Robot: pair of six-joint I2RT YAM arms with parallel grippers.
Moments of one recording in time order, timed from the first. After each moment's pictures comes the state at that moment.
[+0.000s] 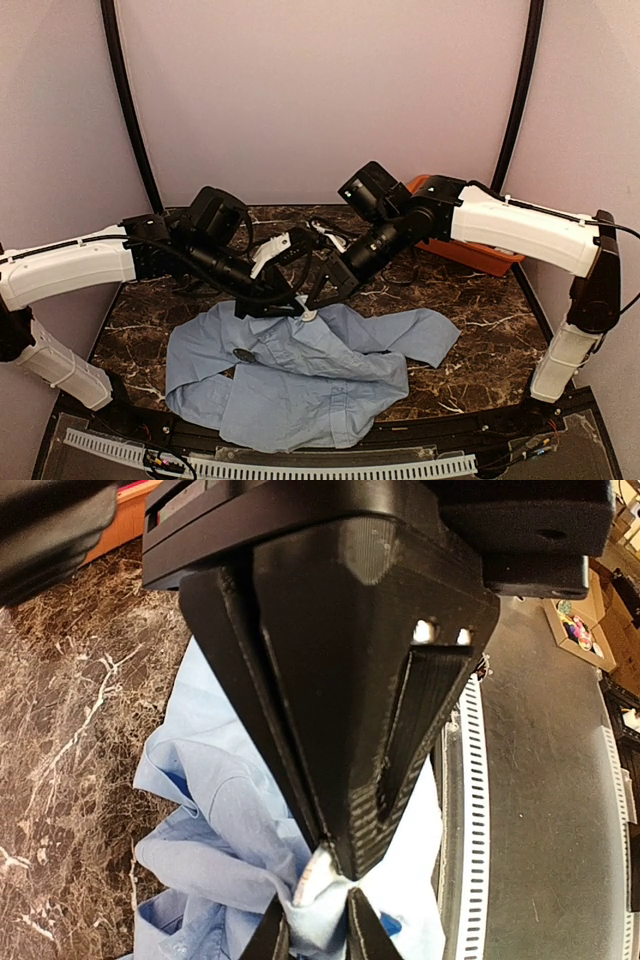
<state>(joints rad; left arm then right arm) -0.90 1.37 1.16 -0.56 0.52 0.15 0.98 1.72 1.63 -0.84 -0.68 0.29</state>
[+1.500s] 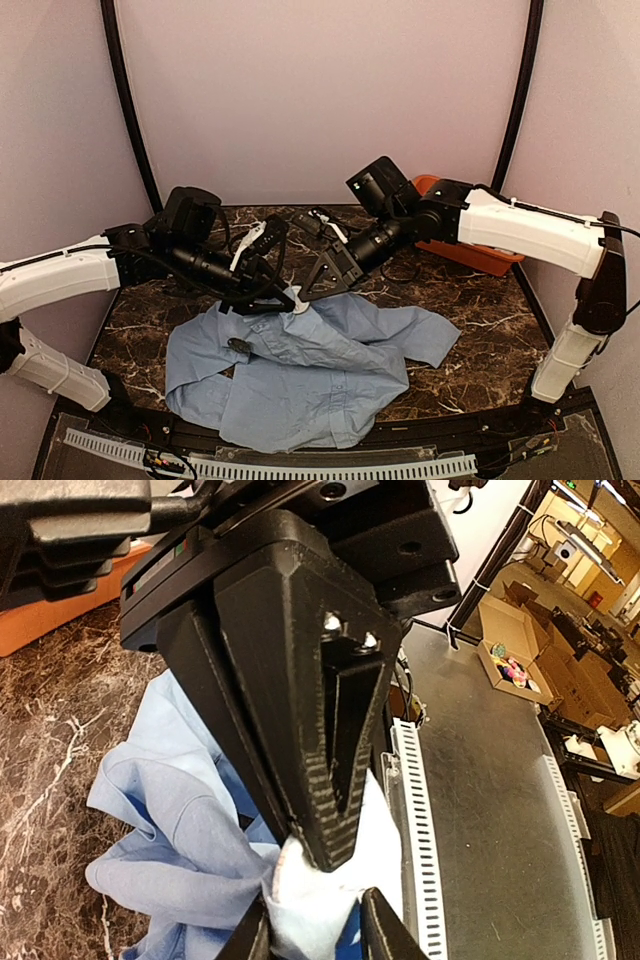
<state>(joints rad) -0.83 1.26 1.04 -0.37 0.76 0.09 0.96 1.69 1.56 -0.67 -0.83 0.35</state>
